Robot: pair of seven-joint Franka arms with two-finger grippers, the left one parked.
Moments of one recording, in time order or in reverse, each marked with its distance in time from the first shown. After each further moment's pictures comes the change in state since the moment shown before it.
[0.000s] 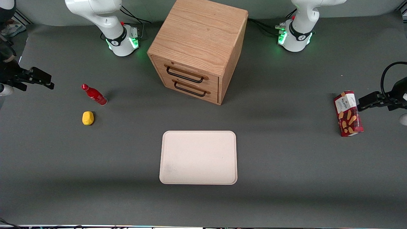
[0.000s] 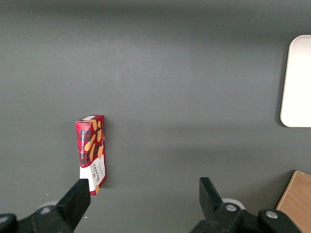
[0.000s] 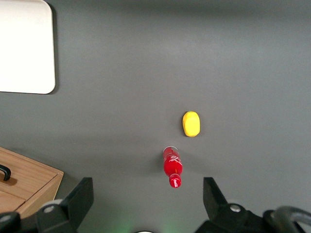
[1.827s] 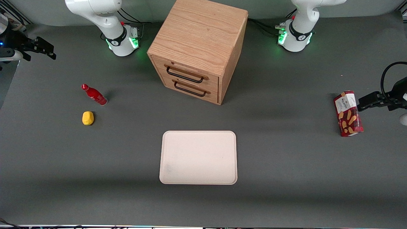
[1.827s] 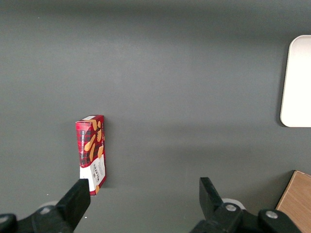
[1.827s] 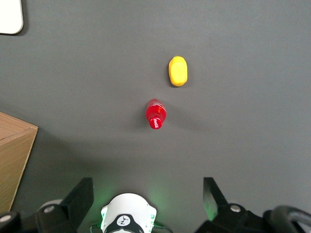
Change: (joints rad) arm -0.006 -0.396 -0.068 -0.452 -0.089 0.012 -0.059
